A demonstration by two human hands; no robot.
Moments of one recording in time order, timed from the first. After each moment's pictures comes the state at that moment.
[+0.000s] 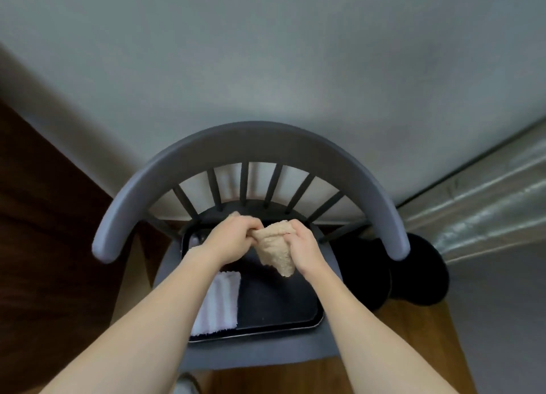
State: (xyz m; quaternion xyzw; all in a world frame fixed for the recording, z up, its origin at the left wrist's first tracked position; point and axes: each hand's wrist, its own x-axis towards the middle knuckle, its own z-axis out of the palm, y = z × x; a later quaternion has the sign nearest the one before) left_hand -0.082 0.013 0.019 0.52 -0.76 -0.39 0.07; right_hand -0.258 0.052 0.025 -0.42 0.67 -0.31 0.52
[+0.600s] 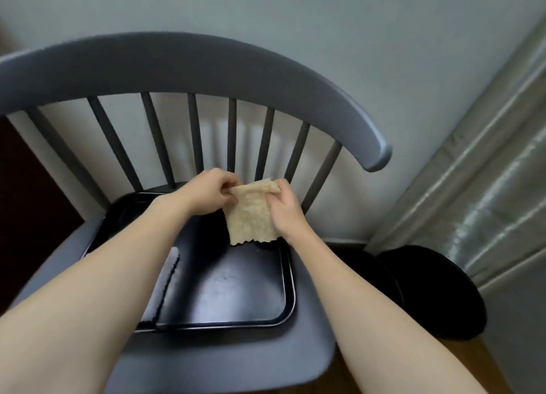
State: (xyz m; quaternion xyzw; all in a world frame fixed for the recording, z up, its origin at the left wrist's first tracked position) left_hand -0.152 -0.001 -0.078 0.54 -0.79 -0.25 0.16; right_hand -0.338 0.033 -0.112 -0.57 0.54 -0.45 0.42
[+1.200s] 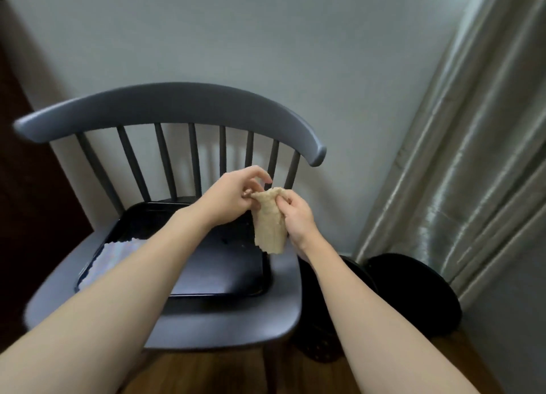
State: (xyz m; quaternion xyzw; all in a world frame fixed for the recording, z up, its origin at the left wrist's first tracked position) left_hand -0.221 0.107 -0.019 0.43 -0.81 -0.24 0.33; right_hand -0.388 0.120 -0.066 -0.51 0.47 -0.53 0.48
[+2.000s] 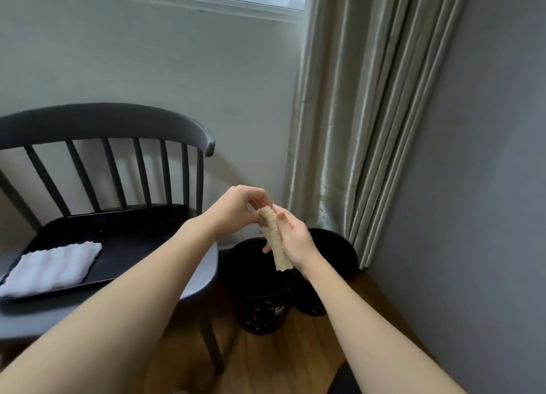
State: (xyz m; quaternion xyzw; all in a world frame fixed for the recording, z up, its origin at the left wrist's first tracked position) left_hand -0.383 0.233 -0.001 0.31 -0.87 -0.25 0.29; right_hand -0.529 0.314 -0.052 -0.54 0.51 -0.55 0.38
